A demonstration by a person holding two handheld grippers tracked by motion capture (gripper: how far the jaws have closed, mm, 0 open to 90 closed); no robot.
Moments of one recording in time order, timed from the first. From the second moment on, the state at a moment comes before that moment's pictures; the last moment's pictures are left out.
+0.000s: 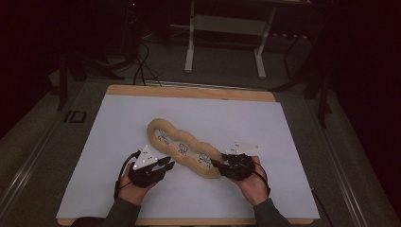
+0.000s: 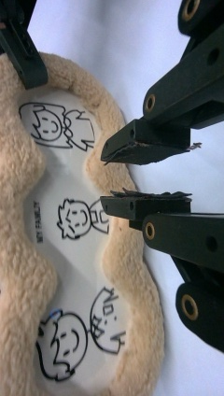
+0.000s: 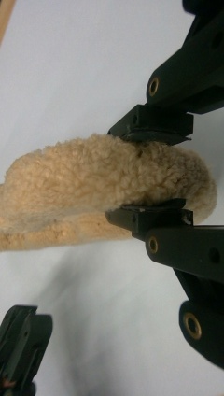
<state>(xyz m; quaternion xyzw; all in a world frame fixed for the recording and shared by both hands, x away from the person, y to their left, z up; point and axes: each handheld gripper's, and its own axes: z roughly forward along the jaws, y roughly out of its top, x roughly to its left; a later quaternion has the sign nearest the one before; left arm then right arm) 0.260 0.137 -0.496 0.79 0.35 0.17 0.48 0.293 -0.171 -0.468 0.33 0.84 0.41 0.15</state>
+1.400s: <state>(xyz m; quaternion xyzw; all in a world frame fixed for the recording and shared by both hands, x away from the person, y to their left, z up) 0.330 0.191 -0.510 0.72 0.47 0.26 0.44 0.300 -0.187 -0.498 0.39 0.82 0.40 0.14</state>
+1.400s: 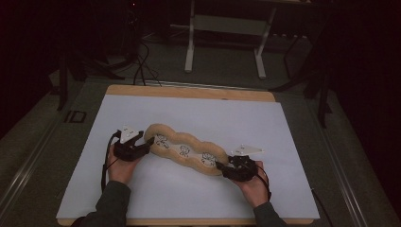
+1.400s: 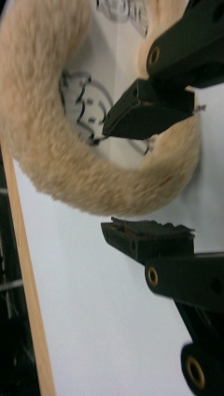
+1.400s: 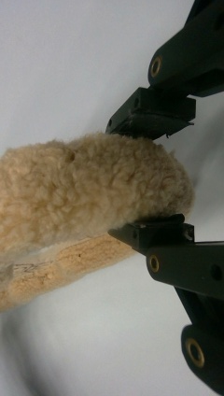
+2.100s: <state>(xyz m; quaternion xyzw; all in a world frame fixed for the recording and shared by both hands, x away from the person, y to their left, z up) 0.340 0.192 -0.519 0.73 0.48 0.23 0.43 0.300 -0.189 -0.502 0.41 0.81 0.41 0.11</state>
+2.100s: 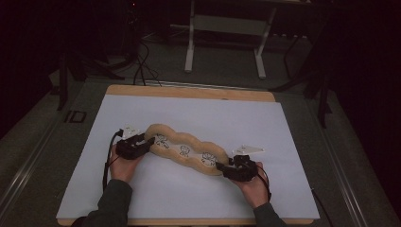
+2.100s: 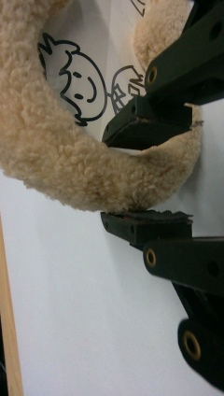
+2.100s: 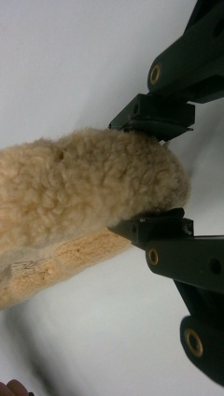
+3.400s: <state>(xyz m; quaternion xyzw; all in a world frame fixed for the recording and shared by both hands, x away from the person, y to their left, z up) 0.328 0.192 -0.509 0.72 0.48 0.24 0.45 0.300 -0.189 -0.501 0.40 0.82 0.39 0.13</state>
